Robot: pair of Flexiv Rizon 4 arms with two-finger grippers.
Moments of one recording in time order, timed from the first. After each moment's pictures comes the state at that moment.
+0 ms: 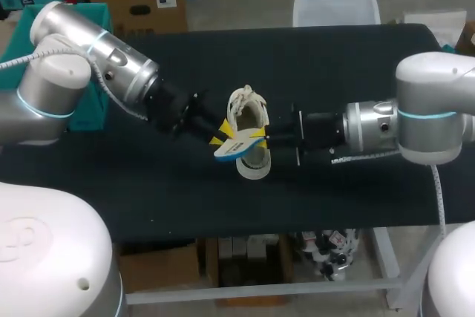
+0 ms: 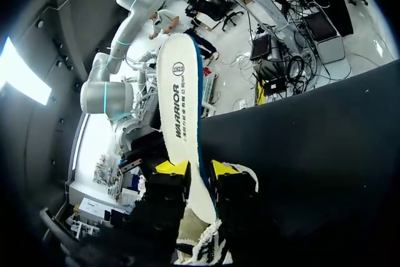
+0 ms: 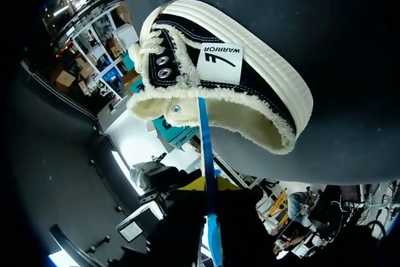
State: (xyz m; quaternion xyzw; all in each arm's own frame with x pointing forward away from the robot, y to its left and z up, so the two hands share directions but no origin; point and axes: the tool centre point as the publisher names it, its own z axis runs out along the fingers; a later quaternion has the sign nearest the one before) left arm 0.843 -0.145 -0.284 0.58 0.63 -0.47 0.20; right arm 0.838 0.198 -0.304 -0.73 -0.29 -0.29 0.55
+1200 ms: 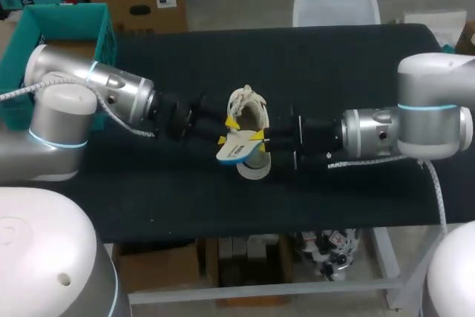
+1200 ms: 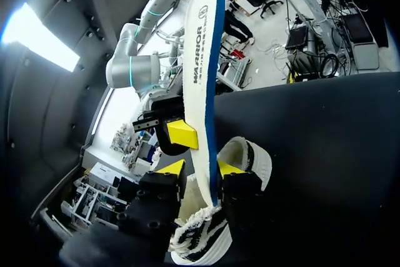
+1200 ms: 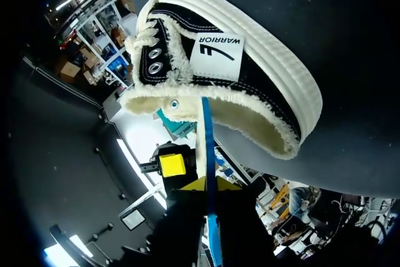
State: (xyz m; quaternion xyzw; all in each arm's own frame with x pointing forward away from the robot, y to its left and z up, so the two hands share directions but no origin) left arm 0.882 -0.156 -0.307 0.46 0.68 -0.50 0.26; right arm 0.835 0.202 -0.310 -0.69 -0.31 -0.30 0.58
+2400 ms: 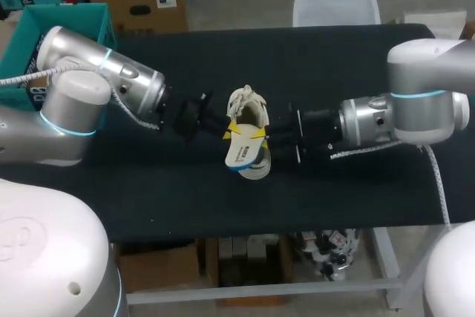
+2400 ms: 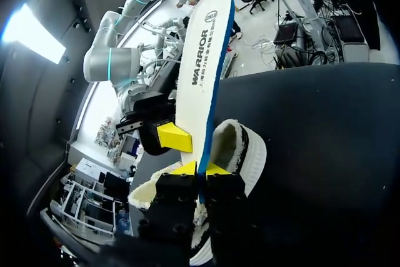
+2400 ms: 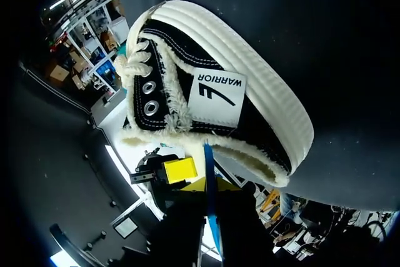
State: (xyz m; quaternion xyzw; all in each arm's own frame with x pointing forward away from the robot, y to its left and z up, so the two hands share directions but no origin) left arm 0.899 -0.162 -0.327 0.48 0.71 -0.46 0.23; right arm 0.859 0.194 -0.330 -0.72 -0.32 -0.27 0.55
